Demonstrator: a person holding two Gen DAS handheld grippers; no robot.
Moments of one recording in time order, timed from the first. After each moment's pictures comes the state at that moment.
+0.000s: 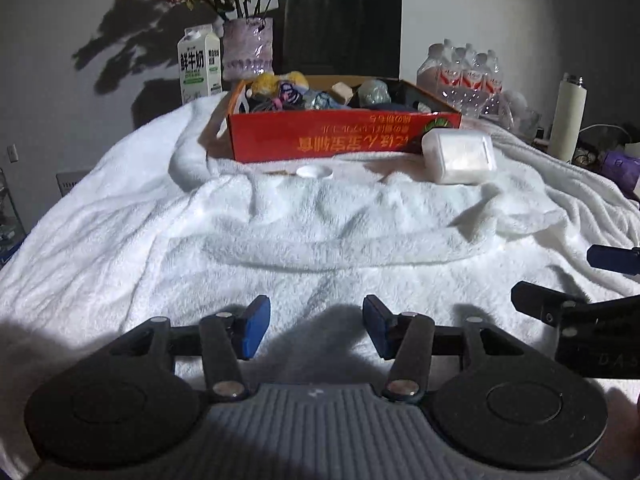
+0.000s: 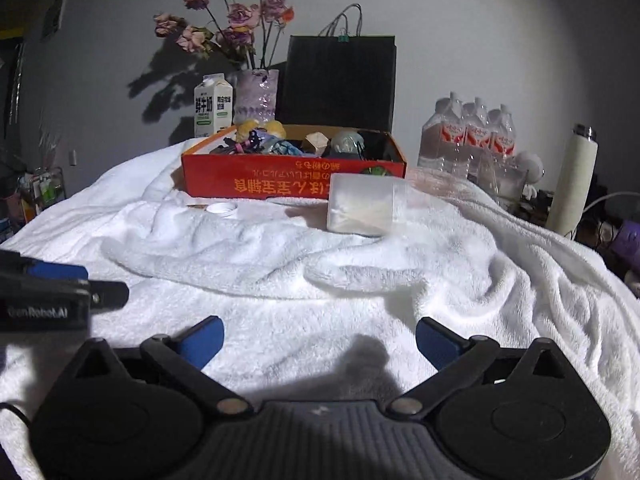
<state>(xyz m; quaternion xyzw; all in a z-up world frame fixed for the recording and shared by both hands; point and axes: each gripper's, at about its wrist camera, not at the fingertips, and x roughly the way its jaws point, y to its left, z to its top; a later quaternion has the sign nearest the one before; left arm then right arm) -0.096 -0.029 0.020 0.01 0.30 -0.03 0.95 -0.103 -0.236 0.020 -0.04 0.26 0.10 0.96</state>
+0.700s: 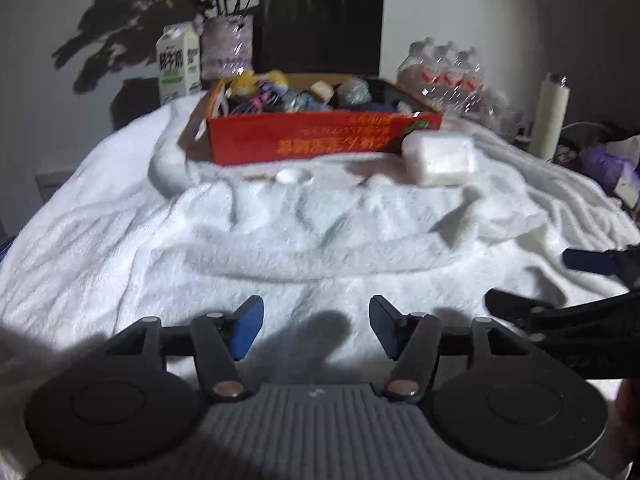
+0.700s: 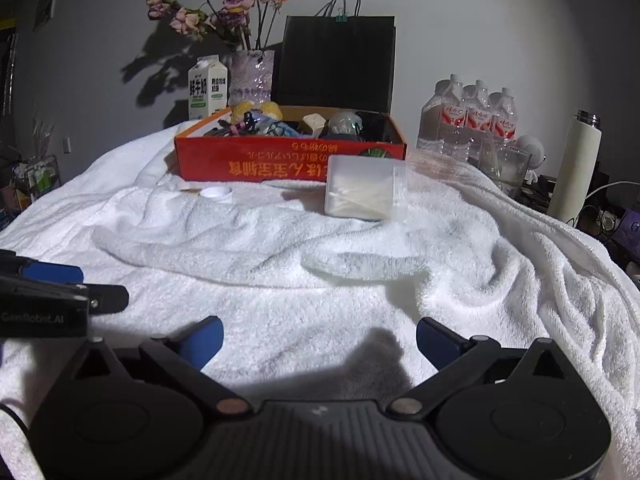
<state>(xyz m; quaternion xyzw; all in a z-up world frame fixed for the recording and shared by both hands) -0.091 -0.029 0.038 0.01 0.30 -0.07 0.95 -0.093 -0.234 0.022 -0.05 0.27 0.10 0.96</state>
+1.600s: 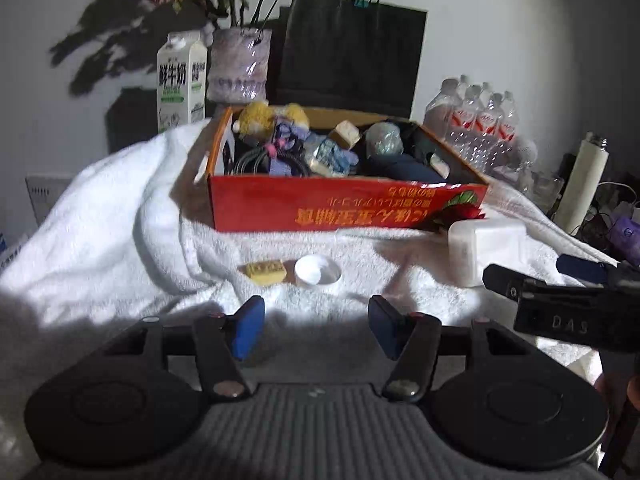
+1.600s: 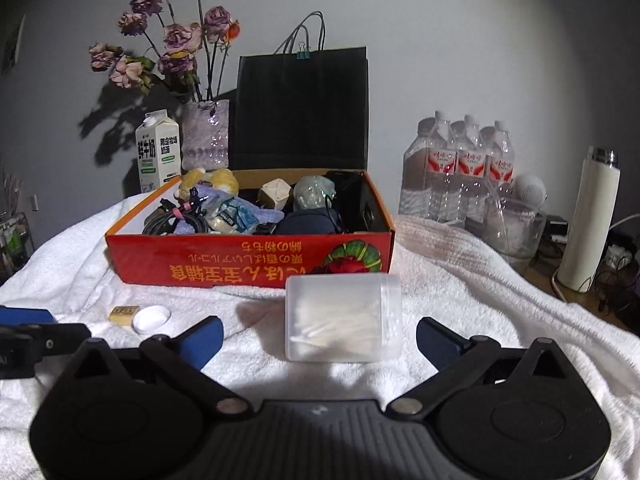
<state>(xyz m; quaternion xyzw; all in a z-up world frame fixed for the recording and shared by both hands) 0.014 -0.008 0.056 -0.04 0.30 -0.06 0.95 0.029 -0.228 0.044 -0.01 0.23 0.06 0.97</state>
